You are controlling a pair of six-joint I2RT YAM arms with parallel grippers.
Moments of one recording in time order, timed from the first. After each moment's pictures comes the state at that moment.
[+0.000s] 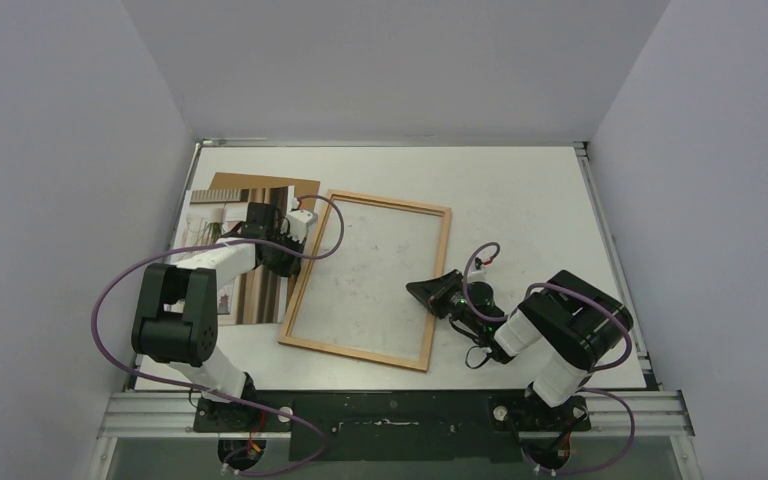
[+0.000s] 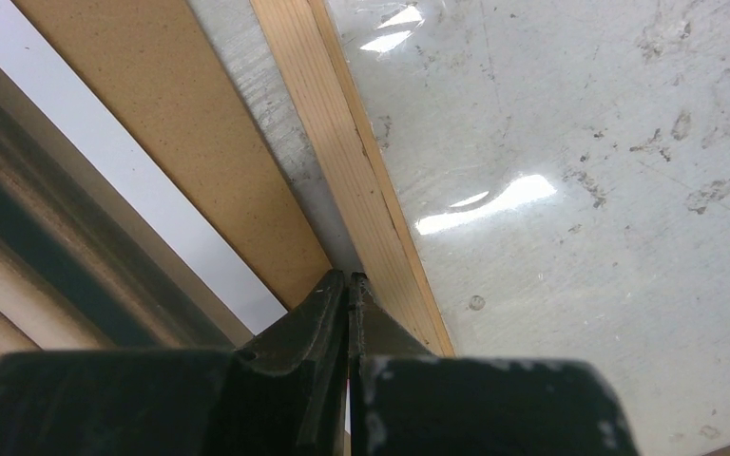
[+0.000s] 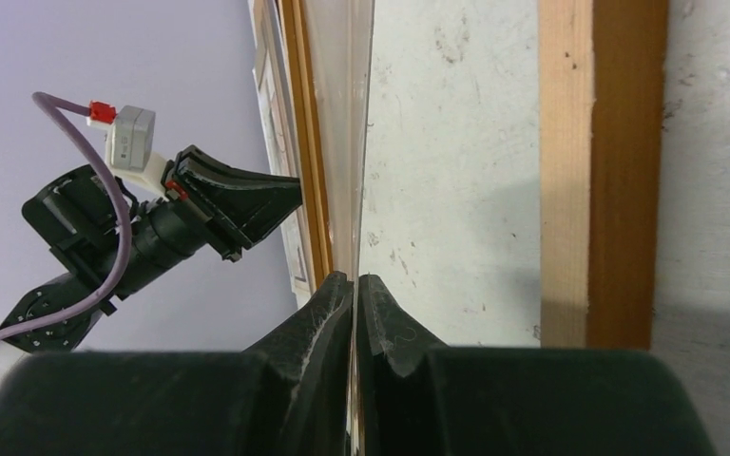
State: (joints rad) left arm -0.14 1.63 0.88 -0.30 0.30 0.31; right arm 0.66 1.67 0.21 1.14 -0.04 1.43
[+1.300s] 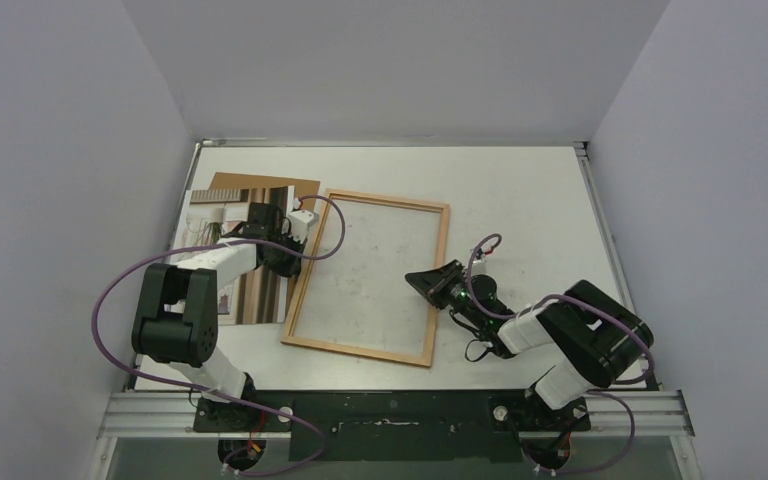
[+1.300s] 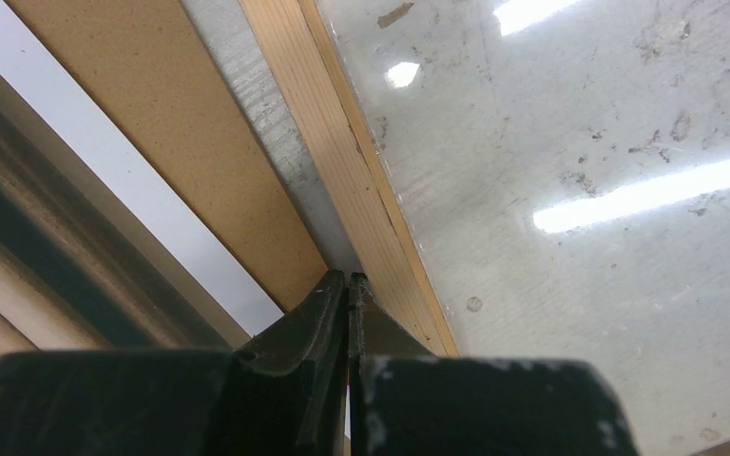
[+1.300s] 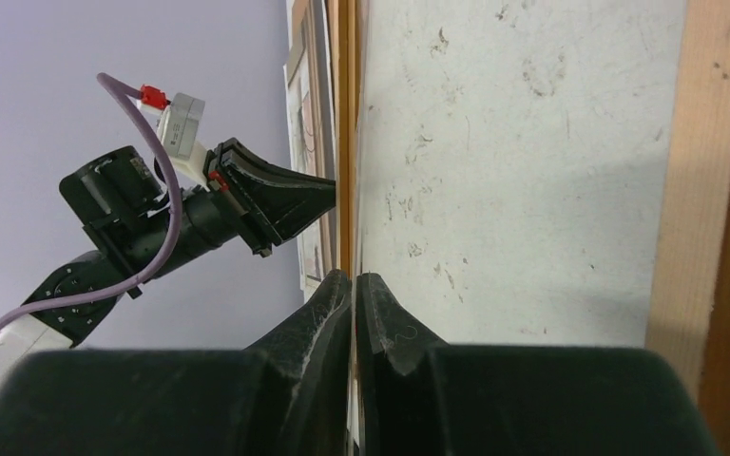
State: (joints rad) left arm -0.15 1.63 0.88 -0.30 0.29 0.31; right arm 0.65 1.59 0.23 1.13 -0.06 1.37
